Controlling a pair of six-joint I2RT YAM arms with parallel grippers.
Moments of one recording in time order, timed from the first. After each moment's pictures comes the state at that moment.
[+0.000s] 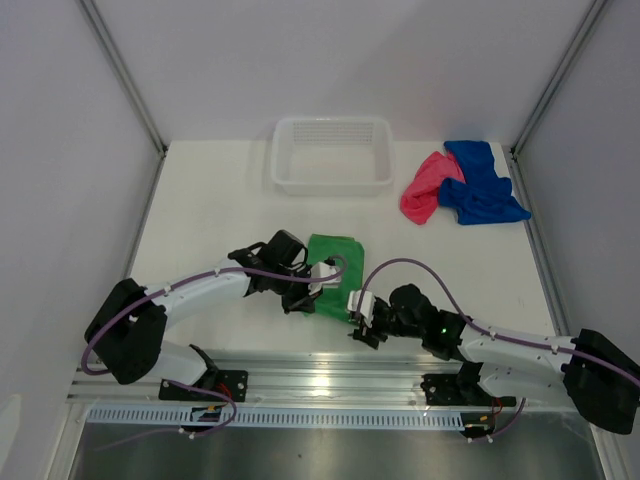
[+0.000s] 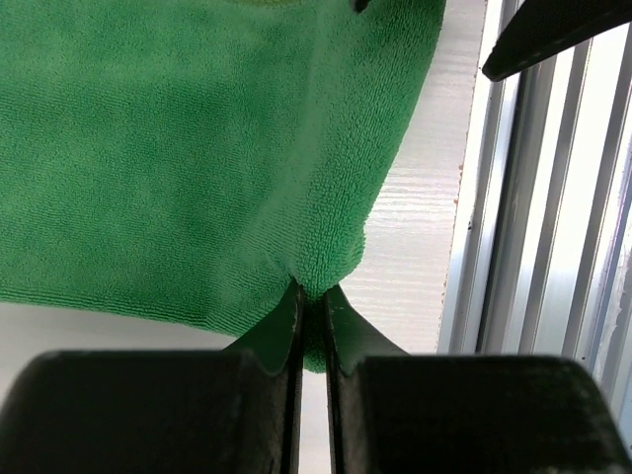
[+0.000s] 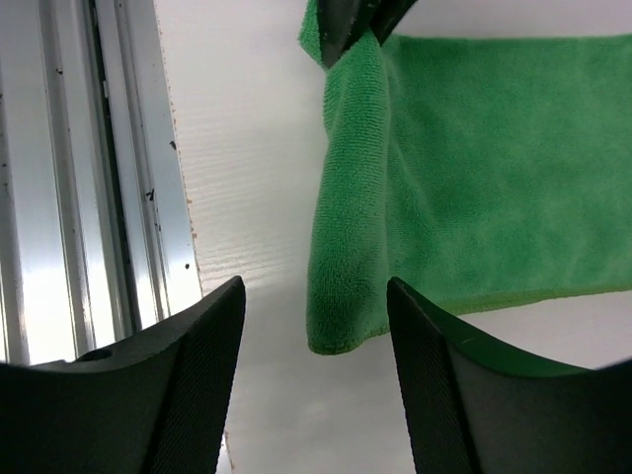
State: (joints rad) left arm -0.72 1.40 0.81 -0.48 0.55 0.55; right arm 1.01 1.00 0.32 0.19 -0.25 -0.32
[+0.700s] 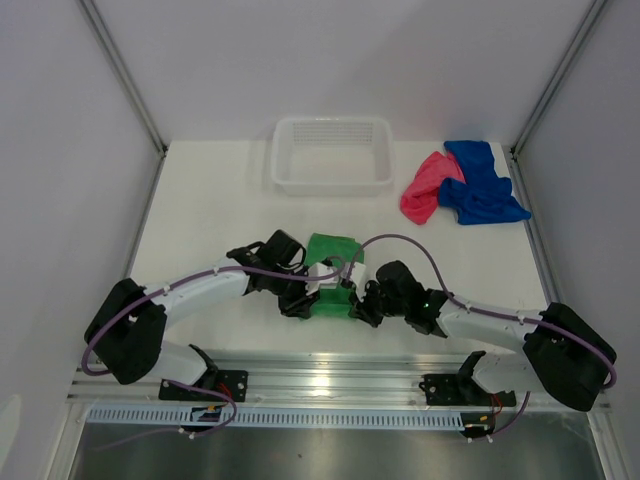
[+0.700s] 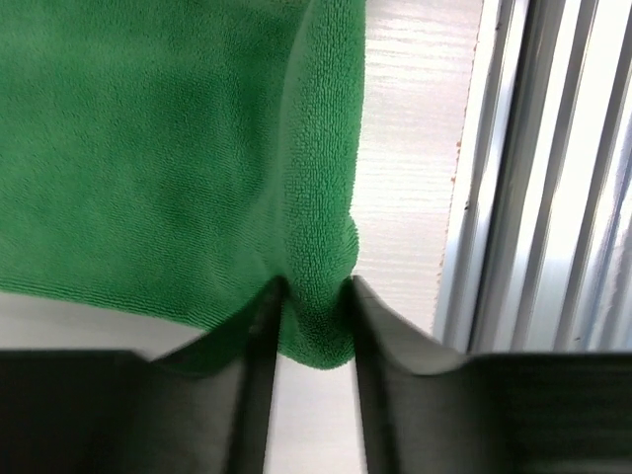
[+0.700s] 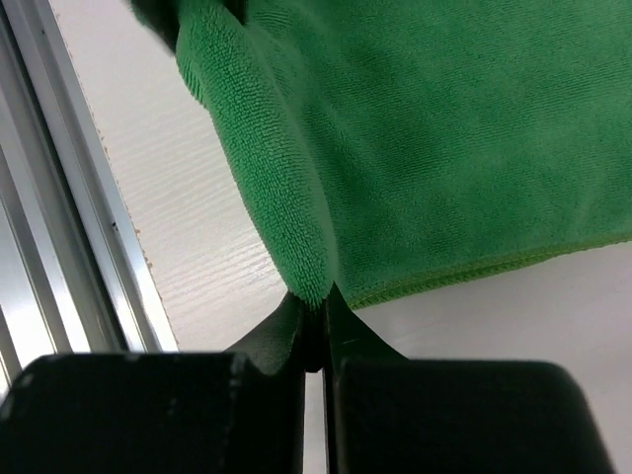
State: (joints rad) left arm -0.70 1.40 0.81 -0.53 0.55 0.58; right arm 0.88 1.26 0.48 0.11 -0.30 -0.15
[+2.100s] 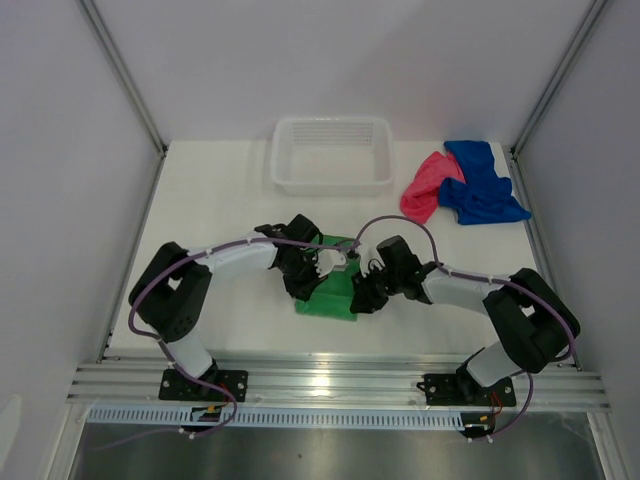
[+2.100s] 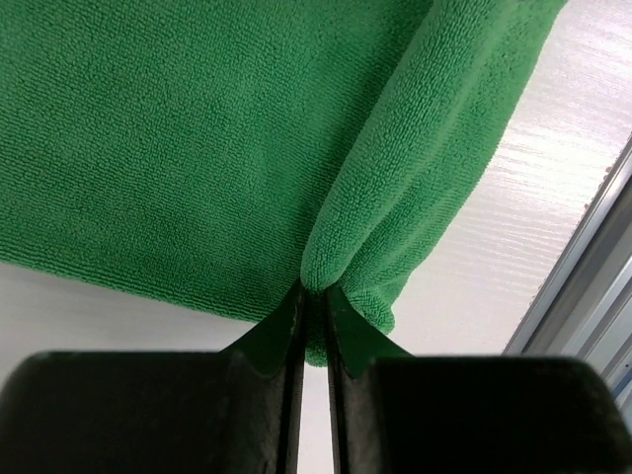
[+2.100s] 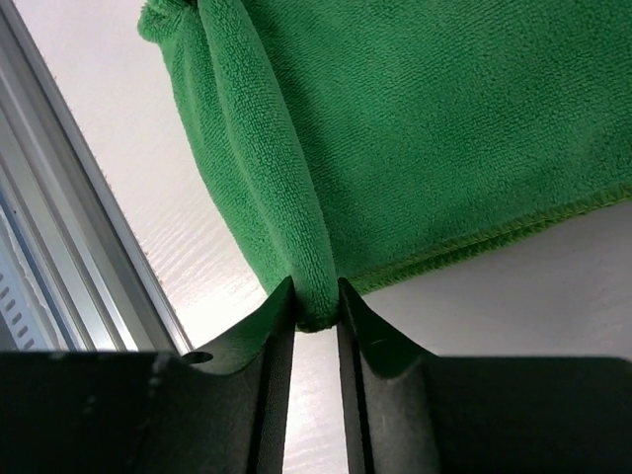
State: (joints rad) left arm -0.67 1.69 1.05 -0.66 0.38 0.51; right arm 0.65 1.51 0.66 -0.05 -0.57 0.02
